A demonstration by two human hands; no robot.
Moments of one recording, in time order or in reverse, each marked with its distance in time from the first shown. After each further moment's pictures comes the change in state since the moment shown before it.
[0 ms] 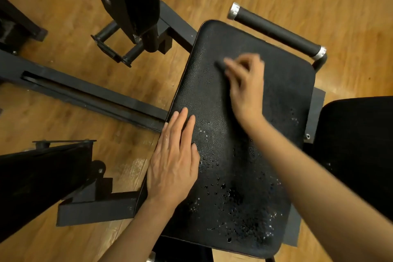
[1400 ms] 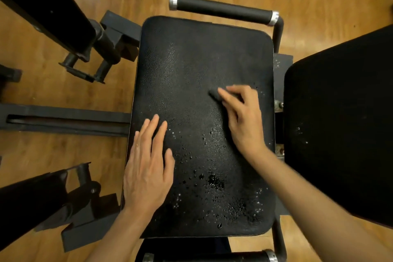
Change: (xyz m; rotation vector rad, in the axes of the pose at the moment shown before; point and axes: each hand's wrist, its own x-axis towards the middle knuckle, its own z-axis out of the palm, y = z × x) left_hand -0.004 -0.002 -0.001 -0.002 -0.085 0.116; right_hand -0.099 0.043 -0.057 0.006 0.010 0.107
